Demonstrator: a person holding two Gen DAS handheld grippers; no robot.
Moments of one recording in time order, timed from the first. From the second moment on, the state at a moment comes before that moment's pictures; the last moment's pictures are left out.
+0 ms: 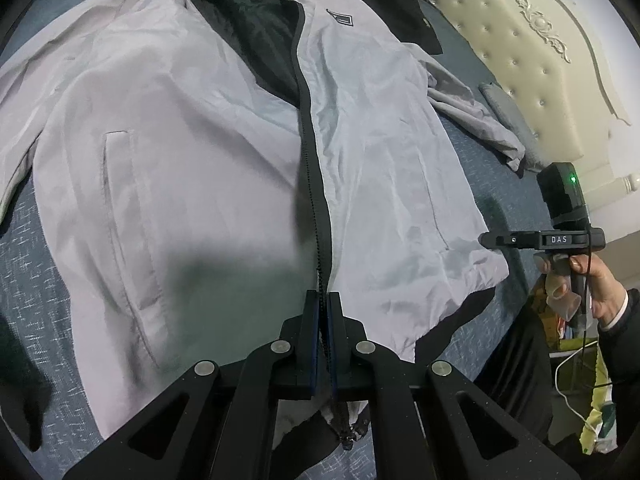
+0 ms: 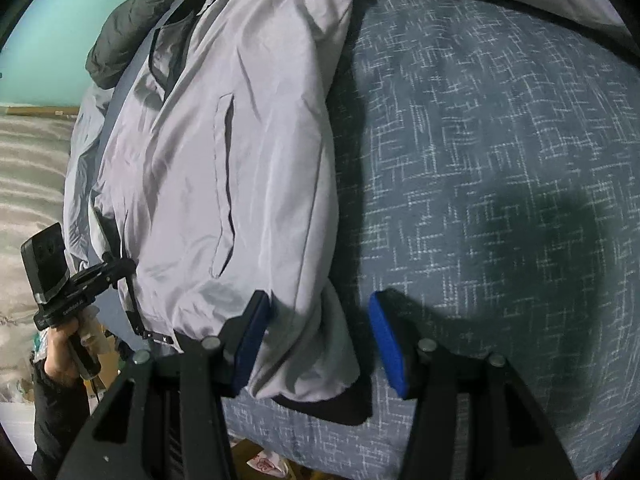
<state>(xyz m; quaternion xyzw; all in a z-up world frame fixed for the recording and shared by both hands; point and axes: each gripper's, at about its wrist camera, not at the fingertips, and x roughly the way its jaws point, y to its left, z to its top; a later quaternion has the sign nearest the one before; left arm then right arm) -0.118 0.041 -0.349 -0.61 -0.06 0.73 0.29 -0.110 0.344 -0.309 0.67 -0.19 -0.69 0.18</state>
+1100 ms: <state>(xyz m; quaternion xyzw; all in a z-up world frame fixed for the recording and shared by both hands) -0.109 0.097 -0.367 -0.62 -0.07 0.72 0.30 -0.140 0.365 -0.290 0.63 -0.18 -0.74 0.14</state>
